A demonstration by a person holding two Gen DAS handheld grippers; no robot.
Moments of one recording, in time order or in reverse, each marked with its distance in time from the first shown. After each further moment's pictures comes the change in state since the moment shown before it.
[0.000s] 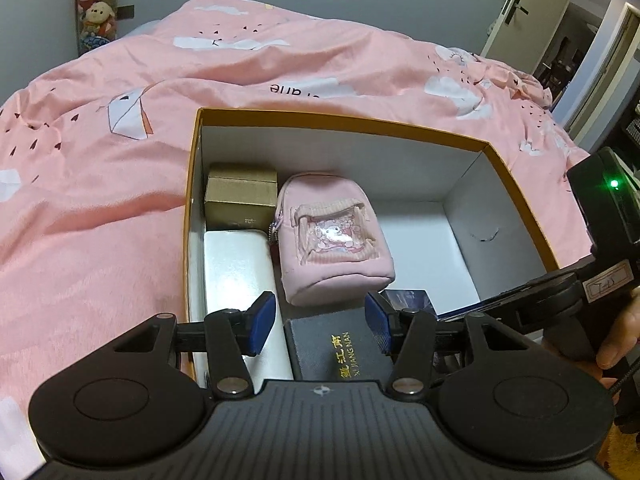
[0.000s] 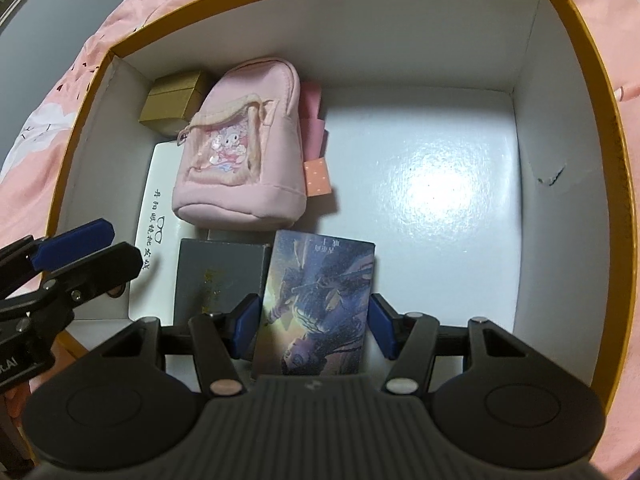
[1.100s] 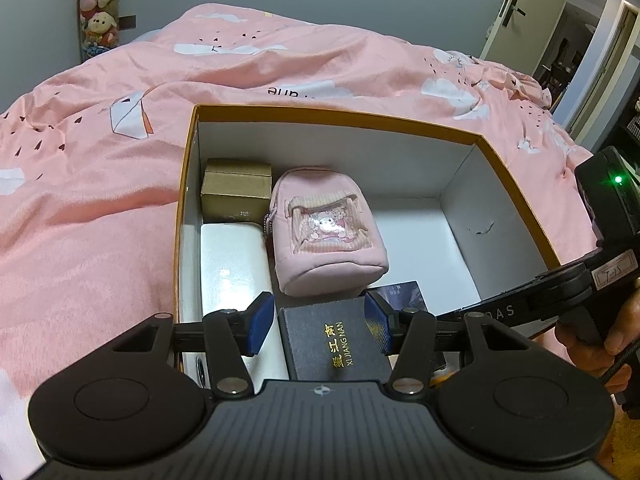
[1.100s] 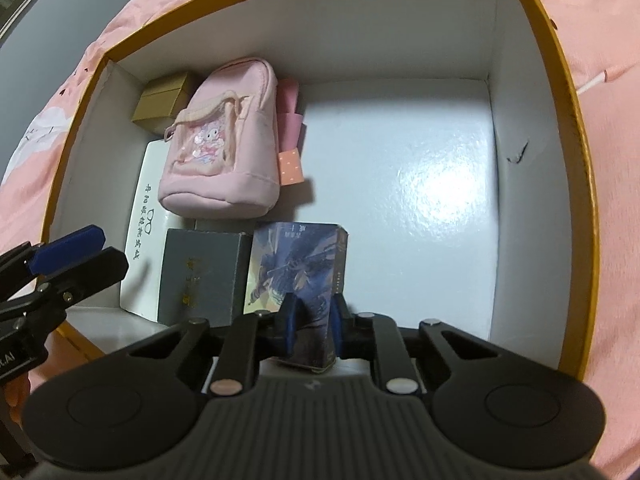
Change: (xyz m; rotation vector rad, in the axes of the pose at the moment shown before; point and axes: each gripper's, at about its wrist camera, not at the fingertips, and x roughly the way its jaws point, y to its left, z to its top) left arm -0.006 -0.011 -0.015 0.018 -0.032 0.024; right arm -0.008 -0.022 -0.013 -0.002 -0.027 0.020
